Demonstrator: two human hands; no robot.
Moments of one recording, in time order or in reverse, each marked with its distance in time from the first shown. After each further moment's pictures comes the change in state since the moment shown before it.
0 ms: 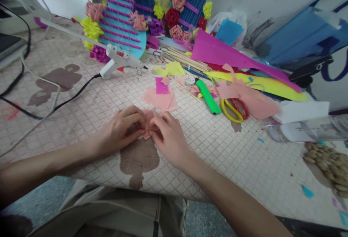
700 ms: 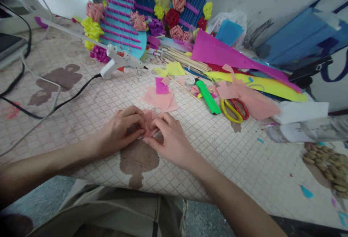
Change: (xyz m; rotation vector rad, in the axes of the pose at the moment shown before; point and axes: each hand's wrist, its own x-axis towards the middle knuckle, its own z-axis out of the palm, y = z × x) left_hand 0.000 0.000 0.002 -0.017 0.015 0.009; right_hand 0.000 -0.002 -0.011 0.012 -0.134 -0.017
